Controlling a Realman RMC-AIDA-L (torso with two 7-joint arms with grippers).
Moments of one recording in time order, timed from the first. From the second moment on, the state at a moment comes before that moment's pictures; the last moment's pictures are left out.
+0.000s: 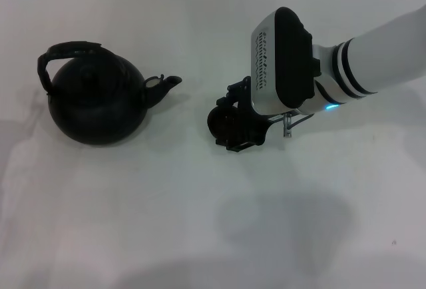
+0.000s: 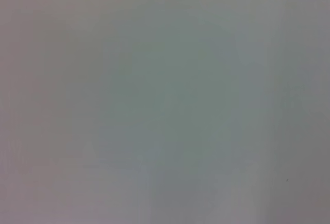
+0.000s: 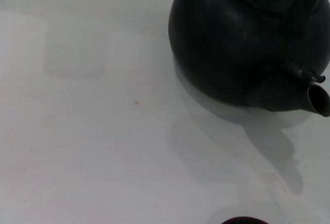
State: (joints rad) left arm -0.17 -2.08 -0.76 -0.11 2.28 1.47 -0.26; right arm 0.65 2.03 -1.89 -0.92 1.11 0.91 -1.36
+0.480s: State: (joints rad) left arm -0.17 -2.08 -0.76 -0.11 2.28 1.46 -0.26; right arm 0.65 2.02 -1.88 -0.92 1.13 0.93 -1.36
